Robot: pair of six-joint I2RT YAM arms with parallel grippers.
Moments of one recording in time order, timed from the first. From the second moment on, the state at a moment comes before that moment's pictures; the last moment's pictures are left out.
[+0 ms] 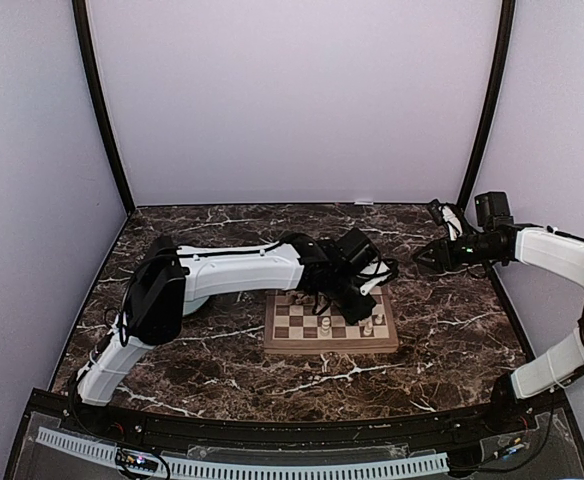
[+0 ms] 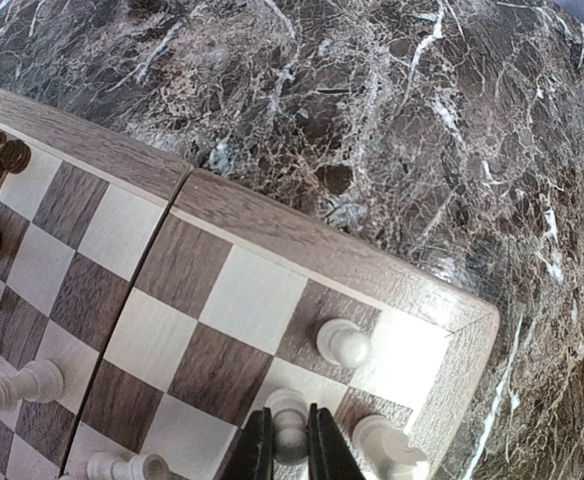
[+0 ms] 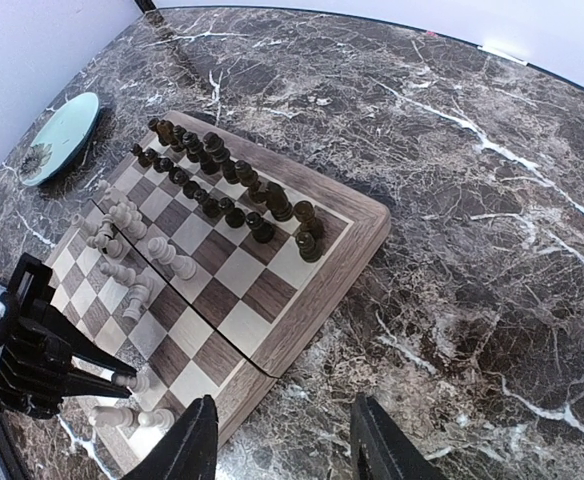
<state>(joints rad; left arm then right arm) -1.08 2.42 2.13 -0.66 0.08 0.01 0.07 1.38 0.89 -0.35 -0.66 -0.24</state>
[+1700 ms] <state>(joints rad) -1.03 2.34 2.07 -0.67 0.12 0.03 0.07 1.38 0.89 -0.37 -0.68 -0.26</state>
